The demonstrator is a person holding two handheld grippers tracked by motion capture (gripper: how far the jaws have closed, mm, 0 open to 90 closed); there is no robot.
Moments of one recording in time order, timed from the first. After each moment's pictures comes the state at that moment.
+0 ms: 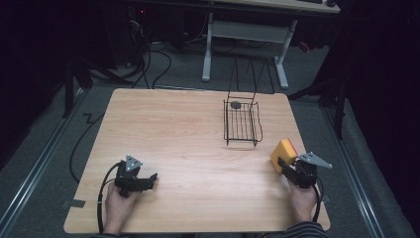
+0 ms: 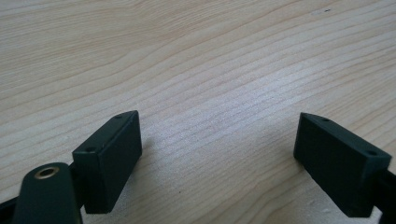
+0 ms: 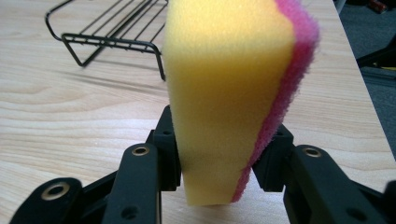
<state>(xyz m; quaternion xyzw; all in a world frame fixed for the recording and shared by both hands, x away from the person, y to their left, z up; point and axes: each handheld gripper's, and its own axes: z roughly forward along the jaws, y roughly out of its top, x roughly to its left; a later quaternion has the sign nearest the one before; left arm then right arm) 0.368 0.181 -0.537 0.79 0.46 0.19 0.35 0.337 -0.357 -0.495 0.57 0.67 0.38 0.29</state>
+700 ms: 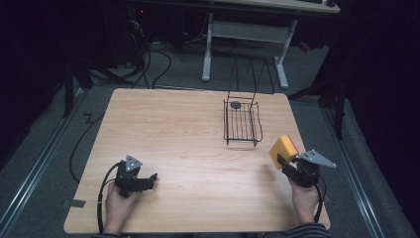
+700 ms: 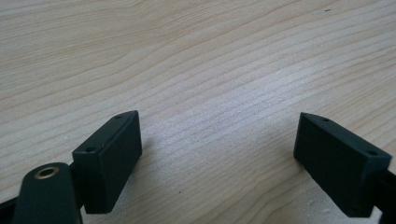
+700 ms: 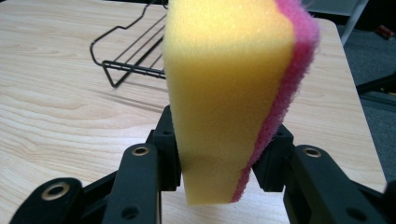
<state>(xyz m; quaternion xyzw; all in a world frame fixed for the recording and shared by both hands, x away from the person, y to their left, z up) 0.368 0.181 -0.537 0.79 0.46 0.19 0.35 0.329 -0.345 -0.467 0.54 0.68 0.40 0.30</state>
